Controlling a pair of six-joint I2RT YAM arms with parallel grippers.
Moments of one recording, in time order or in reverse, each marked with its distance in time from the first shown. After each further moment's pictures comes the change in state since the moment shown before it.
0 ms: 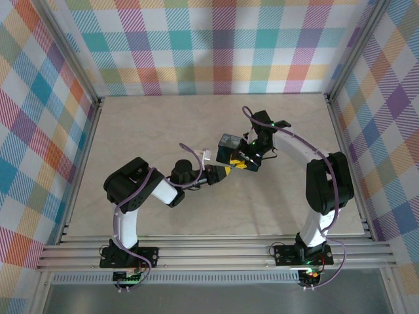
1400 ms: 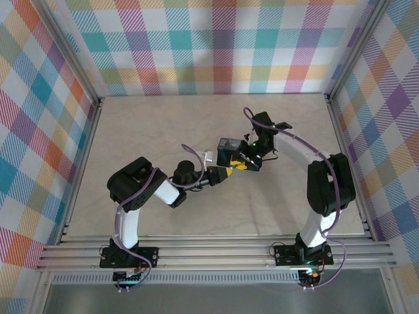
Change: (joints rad) left arm -0.019 0.030 0.010 0.010 -0.016 -0.029; right arm -0.002 -0.021 -0.032 0.023 -0.003 0.015
